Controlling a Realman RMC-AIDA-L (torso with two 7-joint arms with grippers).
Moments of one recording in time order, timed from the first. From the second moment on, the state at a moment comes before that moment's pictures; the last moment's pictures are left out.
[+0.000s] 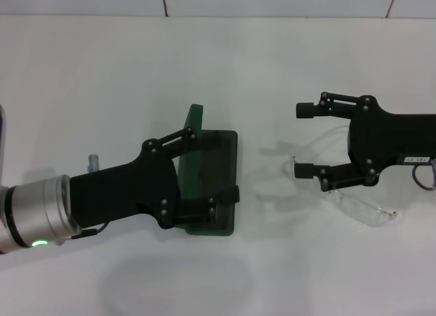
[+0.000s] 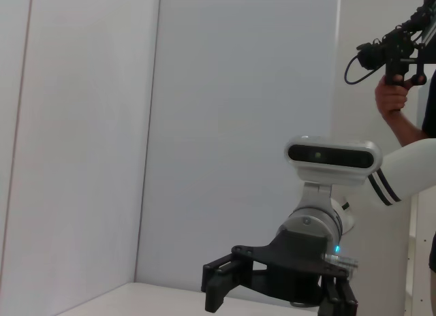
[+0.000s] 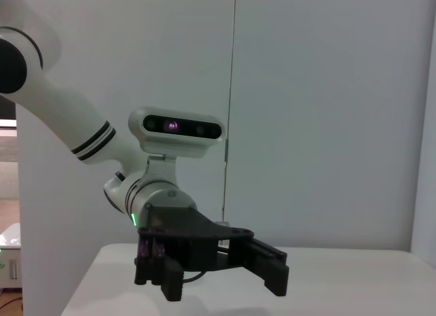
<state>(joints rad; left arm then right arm) -0.45 -1.99 1.53 0.29 1.02 1.66 -0.82 0.56 1.94 -1.13 -0.50 -1.50 -1.67 0.95</state>
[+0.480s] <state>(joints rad) -0.46 -1.99 1.53 0.29 1.02 1.66 -0.83 0.56 1.94 -1.13 -0.50 -1.50 -1.67 0.95</state>
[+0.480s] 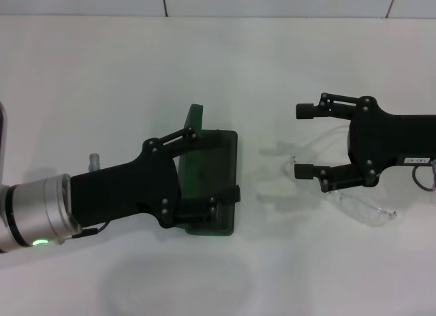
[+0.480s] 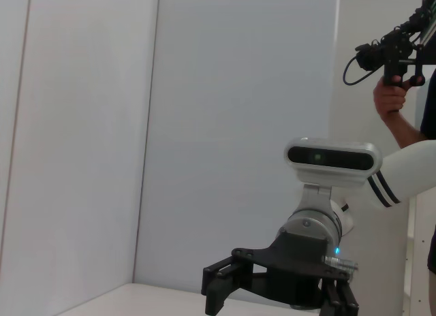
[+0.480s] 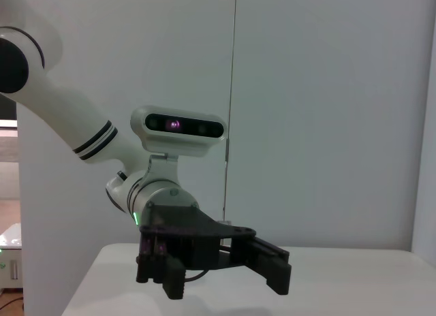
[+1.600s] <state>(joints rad) -0.32 -2.05 1.18 1.04 1.76 1.31 -2.02 0.53 1.94 -1.12 -0.53 -1.50 -1.67 0.96</state>
